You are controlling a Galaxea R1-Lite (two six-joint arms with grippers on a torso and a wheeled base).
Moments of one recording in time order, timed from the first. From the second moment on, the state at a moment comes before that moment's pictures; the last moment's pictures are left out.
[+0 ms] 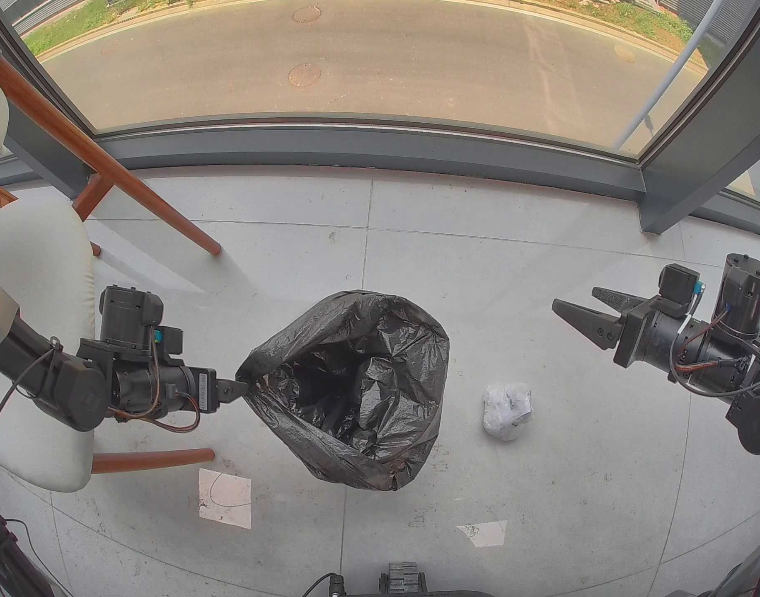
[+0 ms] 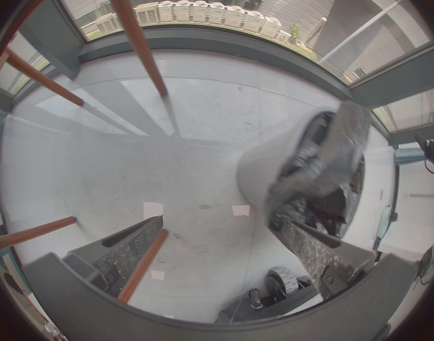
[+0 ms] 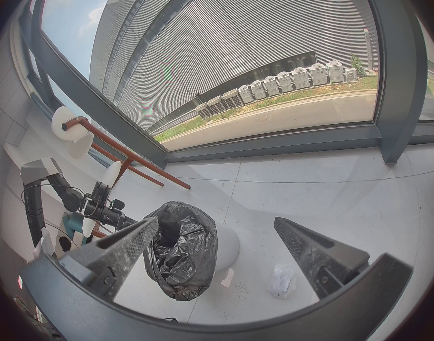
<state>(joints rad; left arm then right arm) -0.18 1.86 -0.74 -0.40 -0.08 -0.09 0.28 1.65 -0.51 -1.00 0.35 0.20</state>
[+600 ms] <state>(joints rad) -0.28 1.88 -0.69 -0.45 -0.10 -0.10 0.28 1.65 -0.50 -1.00 0.35 0.20</state>
